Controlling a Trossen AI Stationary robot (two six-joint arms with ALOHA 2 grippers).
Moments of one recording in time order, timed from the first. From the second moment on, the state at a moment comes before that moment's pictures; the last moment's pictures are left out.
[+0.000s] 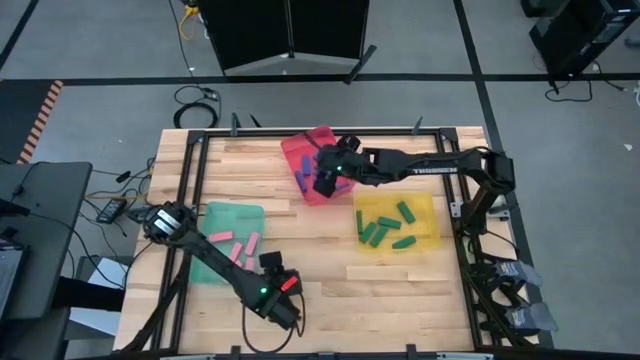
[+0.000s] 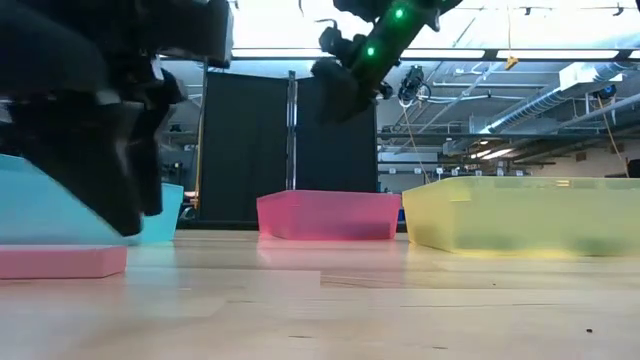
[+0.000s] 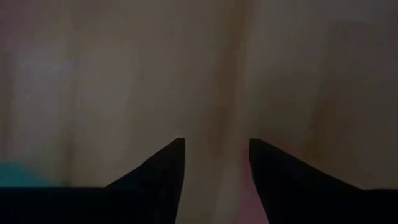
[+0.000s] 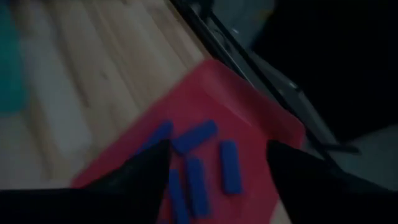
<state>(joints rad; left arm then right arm) -0.62 2.00 1.40 -0.94 -0.42 -0.78 -0.16 1.75 1.40 -0.40 0.46 0.10</state>
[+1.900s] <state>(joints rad) -0.57 1.35 1.14 -1.32 -0.45 -1.02 0.39 1.34 1.40 -0.36 0.72 -0.03</state>
